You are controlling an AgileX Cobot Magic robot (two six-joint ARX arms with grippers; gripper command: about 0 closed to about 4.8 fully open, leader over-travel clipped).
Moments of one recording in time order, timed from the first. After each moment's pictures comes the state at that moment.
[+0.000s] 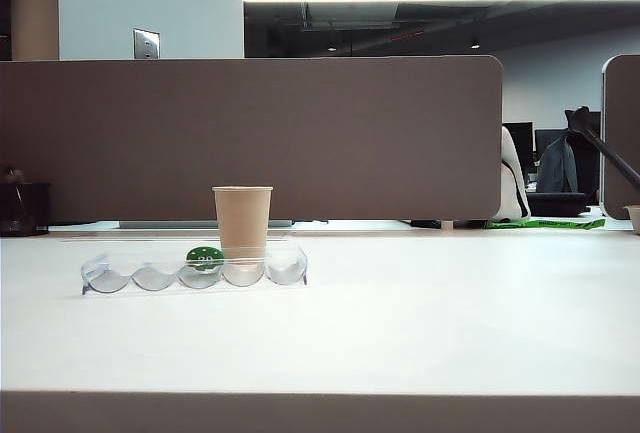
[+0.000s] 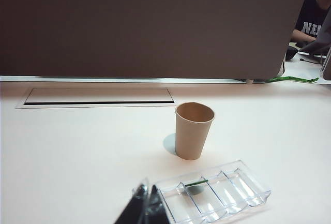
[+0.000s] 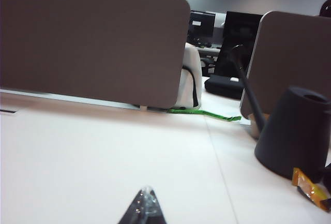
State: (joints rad) left arm -0.12 0.22 0.25 0.00 0.13 -0.06; right arm 0.00 0.00 0.01 0.18 -0.02 -0.12
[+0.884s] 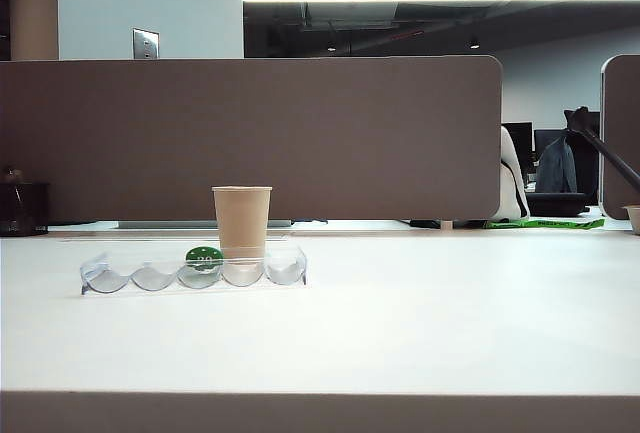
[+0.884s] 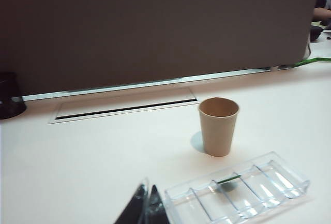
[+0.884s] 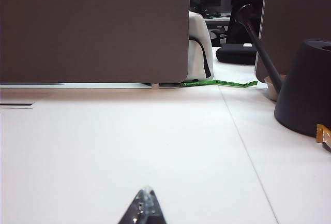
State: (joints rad) left arm -0.12 0.22 0.25 0.00 0.08 0.09; right arm -0.04 0.00 0.01 0.09 -0.08 0.03
